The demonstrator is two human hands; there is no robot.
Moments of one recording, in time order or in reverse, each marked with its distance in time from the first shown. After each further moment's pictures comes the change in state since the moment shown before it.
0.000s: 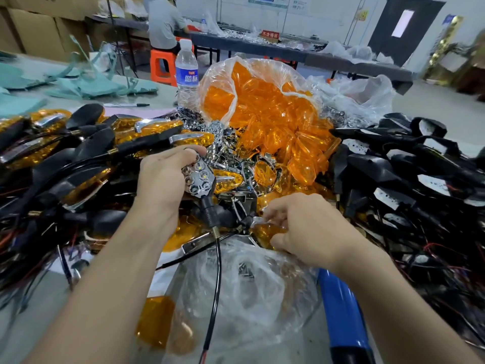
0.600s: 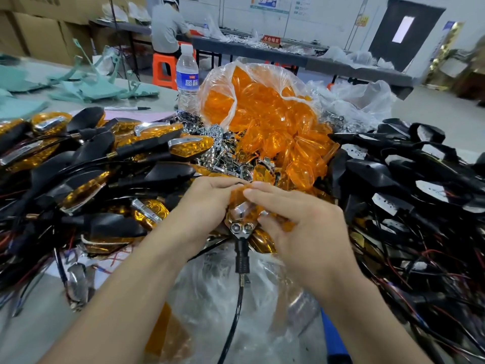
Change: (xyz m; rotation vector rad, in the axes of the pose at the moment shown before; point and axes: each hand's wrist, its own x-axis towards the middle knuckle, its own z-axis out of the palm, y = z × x) left_hand -0.016 -0.014 0.030 0.239 -0.443 -0.103; right_hand -0.018 -0.012 0.020 0.369 0.663 -0.374
